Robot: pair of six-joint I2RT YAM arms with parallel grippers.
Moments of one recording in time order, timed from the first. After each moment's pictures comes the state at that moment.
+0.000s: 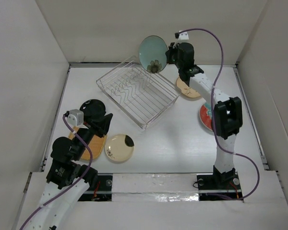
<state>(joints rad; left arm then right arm) -0.44 0.27 0.58 -0.12 0.07 -0.32 0.37 2.02 1.83 0.09 0.07 0.21</state>
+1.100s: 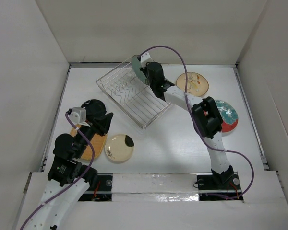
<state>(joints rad) -0.41 0.31 0.58 -0.13 0.08 -0.31 0.62 2.24 1.85 0.28 0.45 -0.38</state>
